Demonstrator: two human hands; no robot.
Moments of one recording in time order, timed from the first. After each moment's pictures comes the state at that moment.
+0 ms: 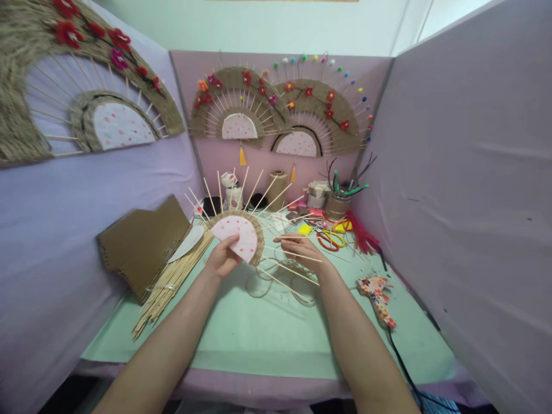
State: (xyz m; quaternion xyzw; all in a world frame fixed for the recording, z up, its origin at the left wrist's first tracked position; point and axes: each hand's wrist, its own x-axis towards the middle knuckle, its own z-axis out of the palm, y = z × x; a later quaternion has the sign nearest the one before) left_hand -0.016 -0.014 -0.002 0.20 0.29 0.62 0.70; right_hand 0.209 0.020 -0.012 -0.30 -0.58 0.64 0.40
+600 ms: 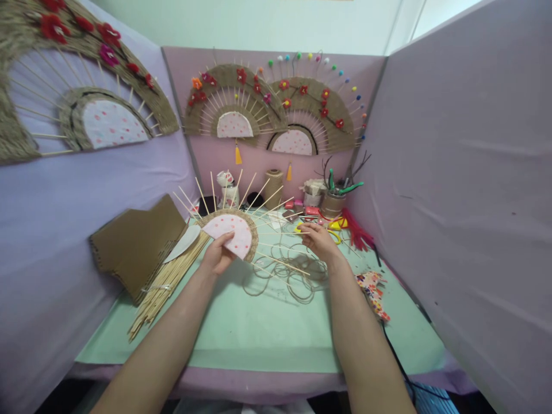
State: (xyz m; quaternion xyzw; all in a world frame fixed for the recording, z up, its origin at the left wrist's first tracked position) left_hand -0.018 -0.009 0.001 0.18 0.33 0.65 0.66; right_hand 0.252 0.048 -0.017 -0.35 -0.47 0.62 0.52
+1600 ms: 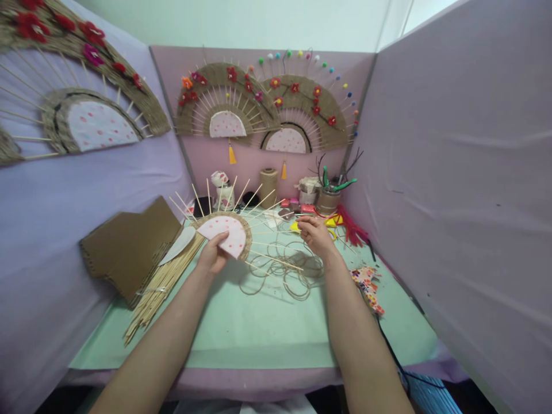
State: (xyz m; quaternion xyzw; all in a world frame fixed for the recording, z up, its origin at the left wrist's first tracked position) left_hand -0.019 -0.001 -0.008 0.17 0.35 0.67 0.63; right_hand 0.253 0.047 -0.011 -0.35 -0.45 0.58 0.58
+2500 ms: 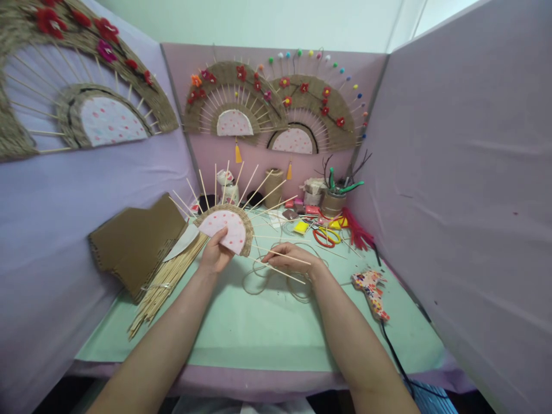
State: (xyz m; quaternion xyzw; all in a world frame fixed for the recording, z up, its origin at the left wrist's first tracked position) left_hand -0.016 -0.010 0.002 0.14 0.27 0.71 0.64; right_hand 0.203 0.009 -0.016 -0.32 -0.67 0.63 0.22
